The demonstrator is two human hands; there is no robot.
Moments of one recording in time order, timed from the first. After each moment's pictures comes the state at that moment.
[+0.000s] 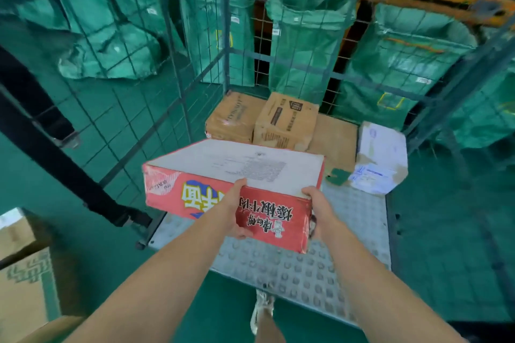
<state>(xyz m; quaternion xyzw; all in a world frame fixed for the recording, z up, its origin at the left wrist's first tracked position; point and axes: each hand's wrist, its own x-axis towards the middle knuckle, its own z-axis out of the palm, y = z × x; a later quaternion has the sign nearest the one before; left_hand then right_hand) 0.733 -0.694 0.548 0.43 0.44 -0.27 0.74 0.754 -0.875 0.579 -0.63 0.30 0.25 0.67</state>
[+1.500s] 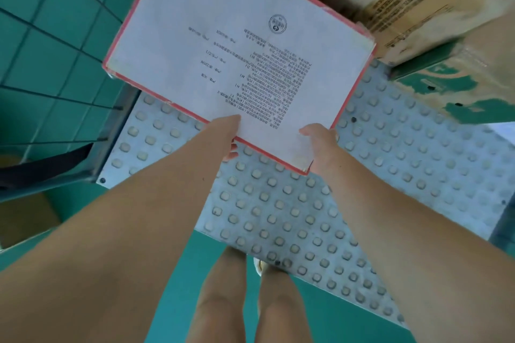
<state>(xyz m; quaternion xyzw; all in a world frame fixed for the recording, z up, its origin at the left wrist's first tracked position) 0.998 -0.589 0.120 0.44 0.63 -0.30 0.56 1.048 -0.770 0.101 -0.66 0.45 0.38 0.48</state>
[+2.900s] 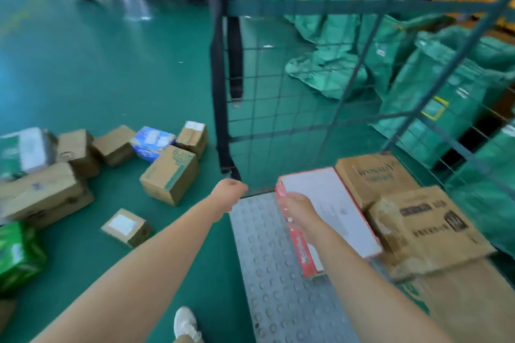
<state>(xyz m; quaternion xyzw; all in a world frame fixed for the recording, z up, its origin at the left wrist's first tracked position) 0.672 -0.672 0.589 0.54 0.61 0.10 0.58 0.826 -0.762 0.587 -0.75 -0.25 0.50 0.36</state>
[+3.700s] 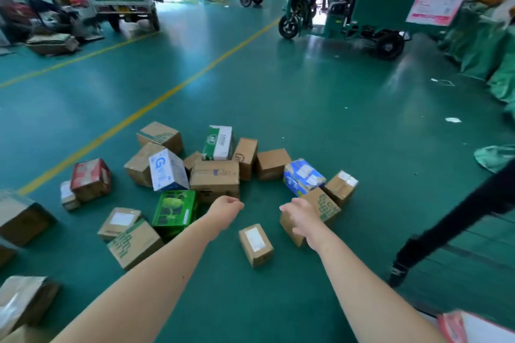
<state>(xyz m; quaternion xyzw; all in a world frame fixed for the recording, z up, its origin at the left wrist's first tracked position) 0.221 -0.587 0.605 0.32 0.76 0.32 0.48 0.412 -0.544 0.612 -0.61 -0.47 0.60 0.21</state>
